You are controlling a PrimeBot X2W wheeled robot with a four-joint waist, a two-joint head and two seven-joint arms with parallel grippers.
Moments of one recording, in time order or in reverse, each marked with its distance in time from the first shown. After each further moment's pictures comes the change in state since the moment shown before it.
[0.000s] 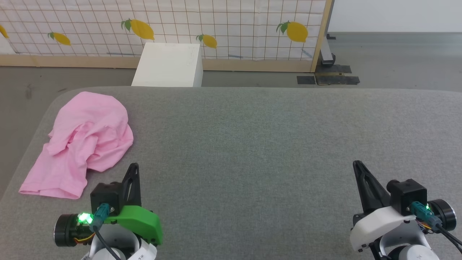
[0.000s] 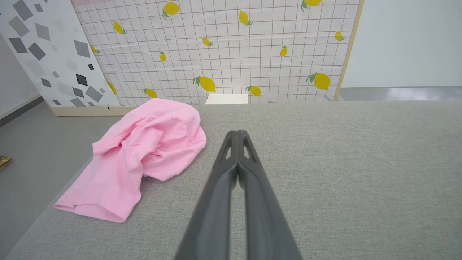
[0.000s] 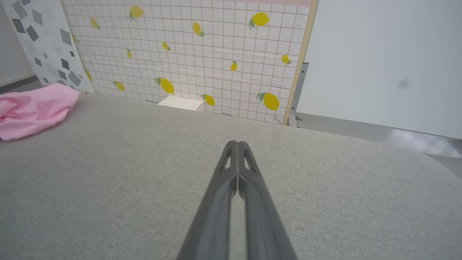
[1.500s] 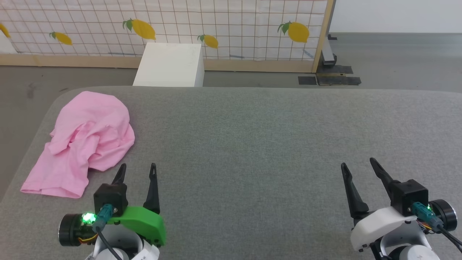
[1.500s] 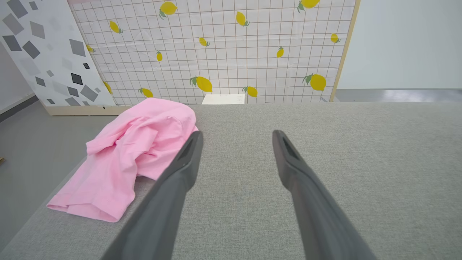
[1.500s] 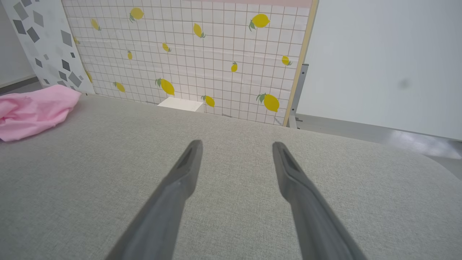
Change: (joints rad) left arm -0.001 0.000 -0.017 0.007 -0.015 0.000 -0.010; right arm 0.001 0.000 -0.003 0.001 0.001 0.000 -0.008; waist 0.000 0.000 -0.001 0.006
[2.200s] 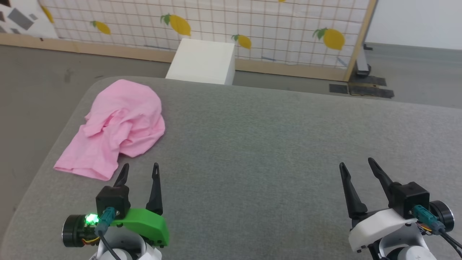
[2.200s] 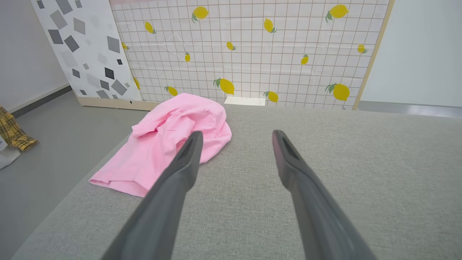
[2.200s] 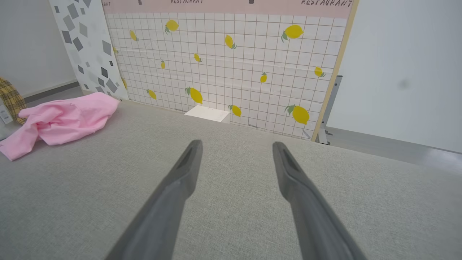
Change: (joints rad) left arm 0.000 0.008 -0.031 0.016 -0.027 0.027 -0.044; right arm 0.001 0.000 0.009 0.014 0.030 0.000 -0.042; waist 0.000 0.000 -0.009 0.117
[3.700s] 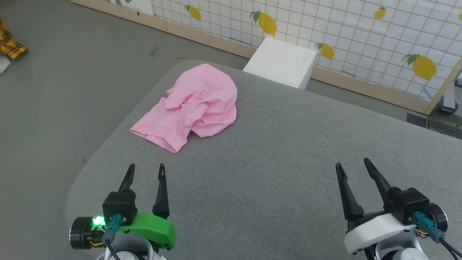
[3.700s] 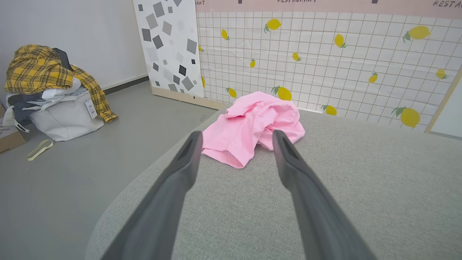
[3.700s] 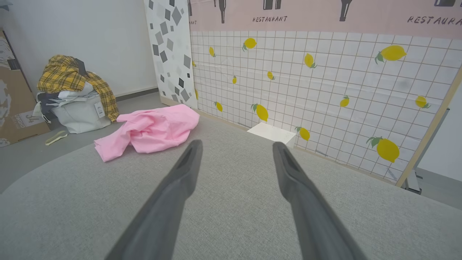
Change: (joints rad) left arm 0.001 0.042 -0.095 0.019 -0.062 0.078 -0.085; right arm 0.000 0.000 0.023 0.036 0.036 0.000 -0.096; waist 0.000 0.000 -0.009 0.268
